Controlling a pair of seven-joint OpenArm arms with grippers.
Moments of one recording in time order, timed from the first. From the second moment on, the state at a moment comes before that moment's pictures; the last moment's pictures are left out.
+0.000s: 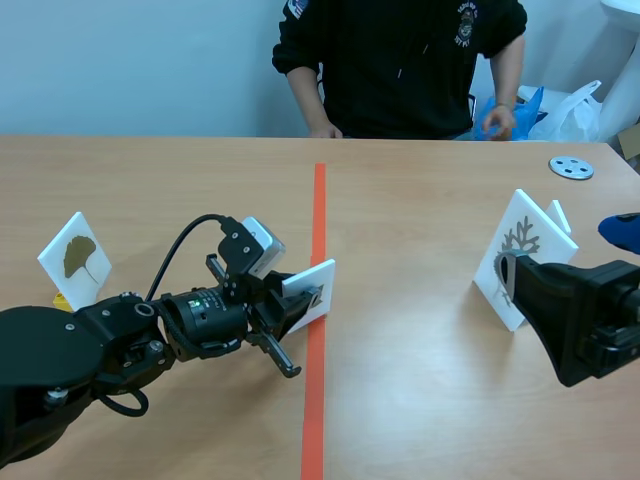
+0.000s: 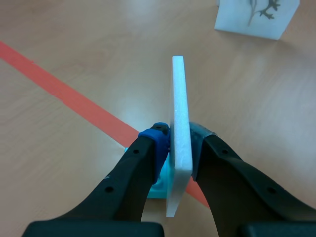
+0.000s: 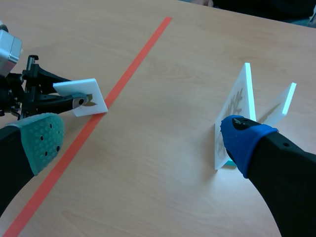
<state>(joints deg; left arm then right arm) -17.9 -16.5 45.2 46.6 -9.1 -22.5 -27.2 -41.0 19.0 21.3 120.7 27.4 32.7 -12.5</state>
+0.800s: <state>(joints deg) 1.5 -26.9 25.5 75.8 -21.6 -23.0 -14.7 -41.0 19.0 21.3 120.7 27.4 32.7 -12.4</state>
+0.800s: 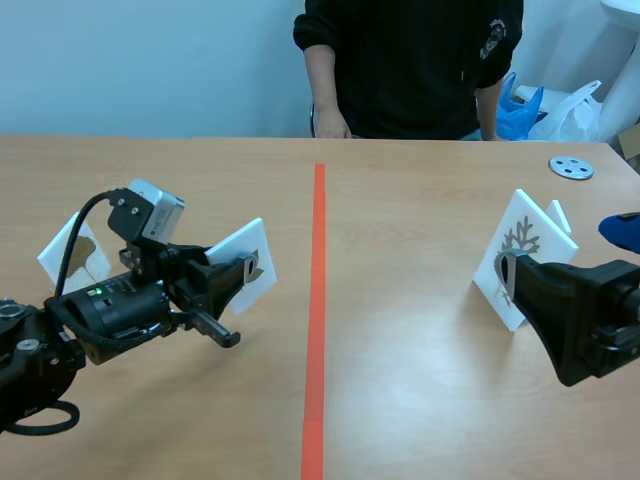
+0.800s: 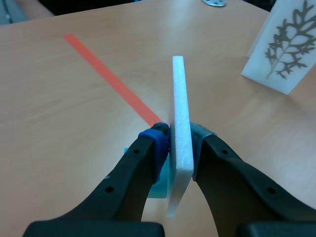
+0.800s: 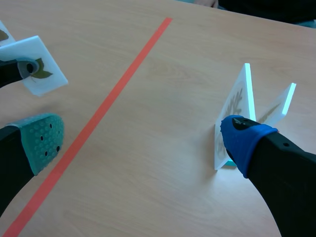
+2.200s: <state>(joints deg) 9.9 -23.0 7.7 67.7 -29.7 -4.5 -15.7 -41.0 19.0 21.3 120.7 27.4 32.7 -11.5</state>
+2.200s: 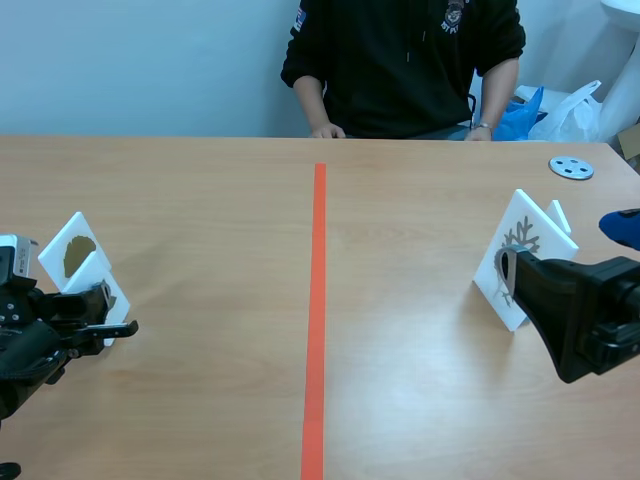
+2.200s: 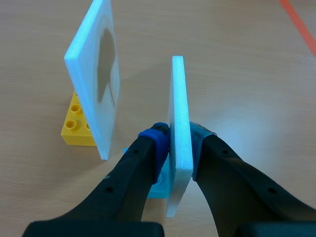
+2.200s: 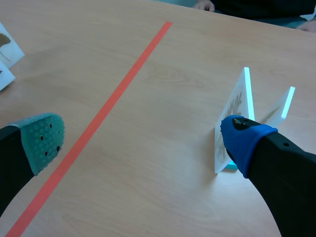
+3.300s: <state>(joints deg) 9.9 -23.1 4.5 72.7 -29.4 -4.4 -17.3 -41.0 19.0 21.3 120.7 27.4 32.7 -11.5</state>
